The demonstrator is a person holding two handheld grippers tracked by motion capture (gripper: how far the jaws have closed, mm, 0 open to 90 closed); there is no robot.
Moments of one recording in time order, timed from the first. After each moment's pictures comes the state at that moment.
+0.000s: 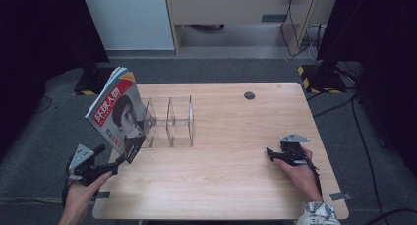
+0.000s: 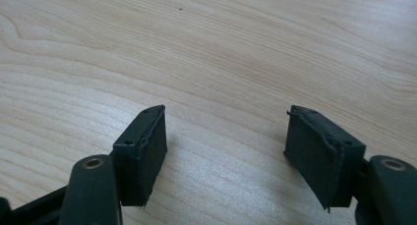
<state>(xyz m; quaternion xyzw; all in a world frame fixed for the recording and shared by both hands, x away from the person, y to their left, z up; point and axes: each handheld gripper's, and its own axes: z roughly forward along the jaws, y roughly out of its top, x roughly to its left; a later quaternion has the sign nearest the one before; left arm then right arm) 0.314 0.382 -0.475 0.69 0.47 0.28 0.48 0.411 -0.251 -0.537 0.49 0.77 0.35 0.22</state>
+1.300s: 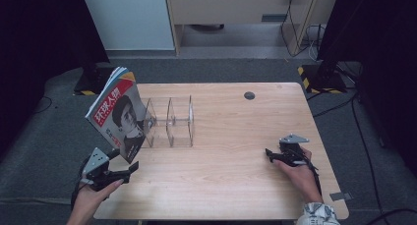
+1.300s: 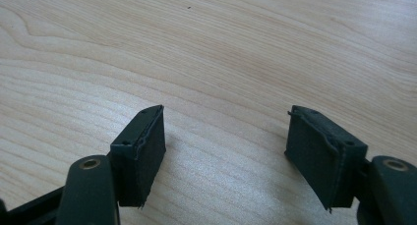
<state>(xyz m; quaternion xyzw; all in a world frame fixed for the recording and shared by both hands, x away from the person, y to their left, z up) 0.307 0.342 -0.469 0.74 0.42 0.25 0.47 0.409 -0.248 -0.537 0.48 0.77 0.35 0.21</state>
